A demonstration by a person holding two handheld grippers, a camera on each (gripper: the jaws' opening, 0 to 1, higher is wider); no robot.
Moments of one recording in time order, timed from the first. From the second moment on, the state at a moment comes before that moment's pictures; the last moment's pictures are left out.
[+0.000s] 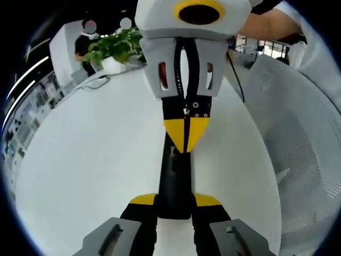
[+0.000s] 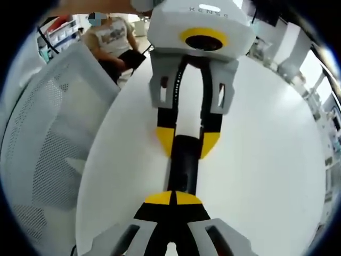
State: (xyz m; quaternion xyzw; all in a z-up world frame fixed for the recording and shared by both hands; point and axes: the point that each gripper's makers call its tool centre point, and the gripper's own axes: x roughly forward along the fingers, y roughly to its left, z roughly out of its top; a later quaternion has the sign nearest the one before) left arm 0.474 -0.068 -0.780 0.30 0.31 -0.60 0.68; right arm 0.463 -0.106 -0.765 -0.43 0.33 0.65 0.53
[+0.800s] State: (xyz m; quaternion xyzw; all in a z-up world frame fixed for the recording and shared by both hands) left arm 0.474 -0.067 -0.780 0.30 0.31 -0.60 0.68; right arm 0.476 -0.099 -0.739 -0.43 0.31 0.64 0.56
